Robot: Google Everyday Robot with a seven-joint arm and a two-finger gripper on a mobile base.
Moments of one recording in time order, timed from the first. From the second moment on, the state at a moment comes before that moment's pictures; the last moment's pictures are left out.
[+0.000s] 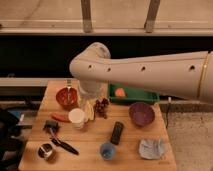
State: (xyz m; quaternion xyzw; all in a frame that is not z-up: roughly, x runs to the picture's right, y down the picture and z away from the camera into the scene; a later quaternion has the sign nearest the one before) arm -0.058 0.050 0.637 -0.24 0.11 0.59 0.76
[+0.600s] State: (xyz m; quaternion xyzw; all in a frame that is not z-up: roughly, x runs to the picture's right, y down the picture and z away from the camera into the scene) arm -0.097 0.077 0.663 -0.27 0.14 0.53 0.79
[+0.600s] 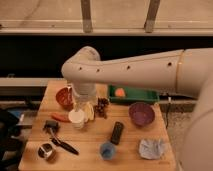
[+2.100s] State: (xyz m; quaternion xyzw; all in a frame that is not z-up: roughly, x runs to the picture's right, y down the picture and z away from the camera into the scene) arm -0.253 0.202 0.696 -0.41 0.14 0.35 0.83
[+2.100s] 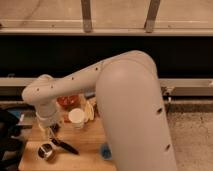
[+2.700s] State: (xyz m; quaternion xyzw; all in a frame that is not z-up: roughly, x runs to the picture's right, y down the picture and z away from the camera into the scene) arm -0.265 0.202 0.699 -0.41 0.13 0.35 0.83
